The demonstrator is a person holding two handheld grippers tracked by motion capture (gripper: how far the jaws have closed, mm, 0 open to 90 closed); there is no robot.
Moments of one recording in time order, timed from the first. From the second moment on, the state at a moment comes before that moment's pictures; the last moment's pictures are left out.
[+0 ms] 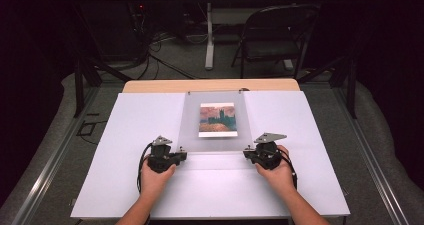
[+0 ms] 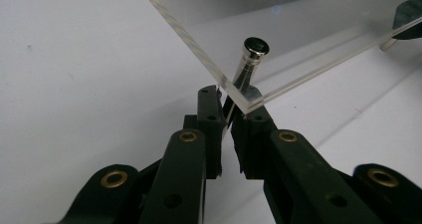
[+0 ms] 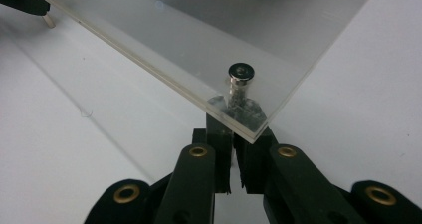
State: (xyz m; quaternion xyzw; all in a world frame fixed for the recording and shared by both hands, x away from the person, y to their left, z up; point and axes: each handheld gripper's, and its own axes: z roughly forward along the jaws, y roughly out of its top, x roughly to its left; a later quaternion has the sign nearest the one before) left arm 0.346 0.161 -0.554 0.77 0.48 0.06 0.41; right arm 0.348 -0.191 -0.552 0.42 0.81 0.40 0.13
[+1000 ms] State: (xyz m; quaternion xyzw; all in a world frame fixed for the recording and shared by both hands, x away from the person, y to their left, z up) left arm 0.339 0.160 -0.552 0.78 0.49 0.06 0.39; right arm 0.341 -0.187 -0.549 0.40 0.82 0.38 0.15
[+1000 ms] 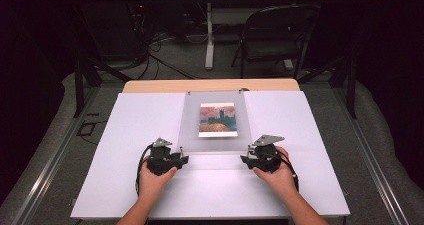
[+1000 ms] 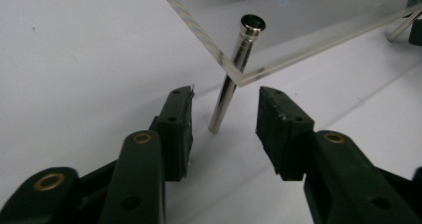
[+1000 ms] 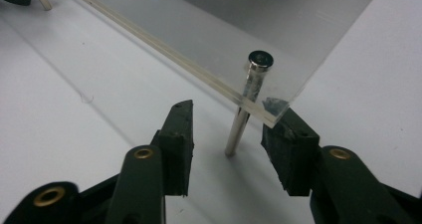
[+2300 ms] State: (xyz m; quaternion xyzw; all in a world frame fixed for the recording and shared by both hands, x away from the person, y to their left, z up) left arm 0.310 0.185 -0.531 0.78 0.51 0.10 0.35; right arm 0.307 -0.212 -0.533 0.43 0.82 0.35 0.15
